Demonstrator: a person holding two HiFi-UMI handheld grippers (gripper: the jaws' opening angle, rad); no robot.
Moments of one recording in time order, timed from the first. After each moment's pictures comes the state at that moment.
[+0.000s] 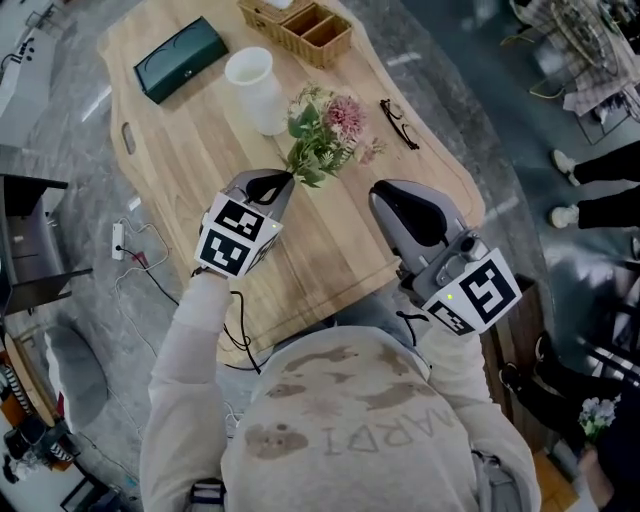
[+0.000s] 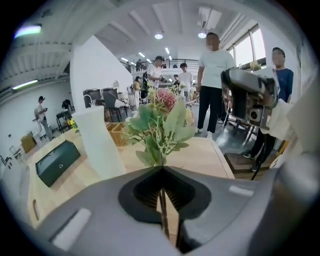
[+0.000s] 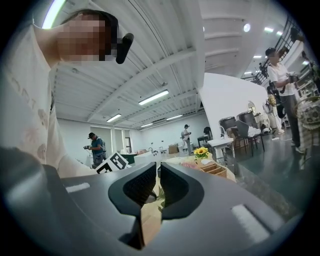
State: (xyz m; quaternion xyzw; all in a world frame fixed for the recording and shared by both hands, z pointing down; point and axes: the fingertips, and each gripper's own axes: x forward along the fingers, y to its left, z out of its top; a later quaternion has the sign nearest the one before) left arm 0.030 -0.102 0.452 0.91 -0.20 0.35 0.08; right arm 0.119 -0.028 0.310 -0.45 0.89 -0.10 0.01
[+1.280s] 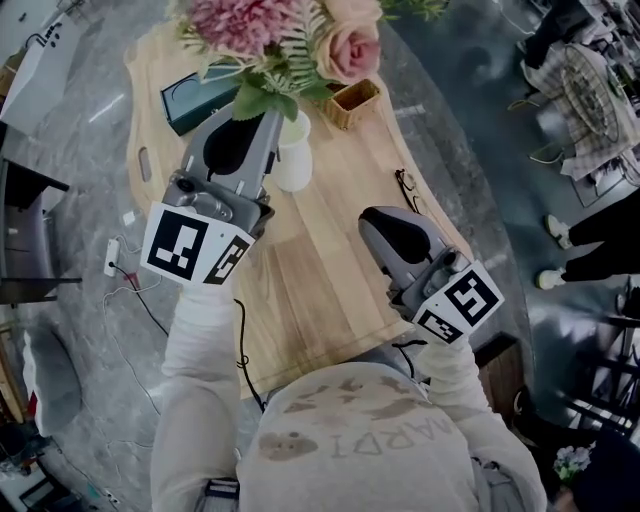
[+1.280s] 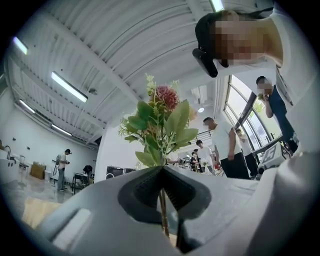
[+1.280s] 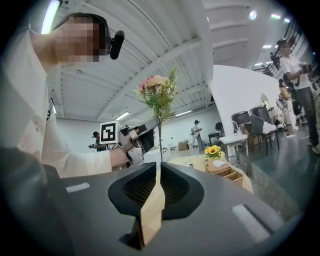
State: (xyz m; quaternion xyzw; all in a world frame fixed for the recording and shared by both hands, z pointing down) left arm 0.002 -0.220 0.189 0.93 -0.33 -0.12 -0.09; right arm 0.087 -0.109 0.310 -0.39 0.91 -0.11 -0.01
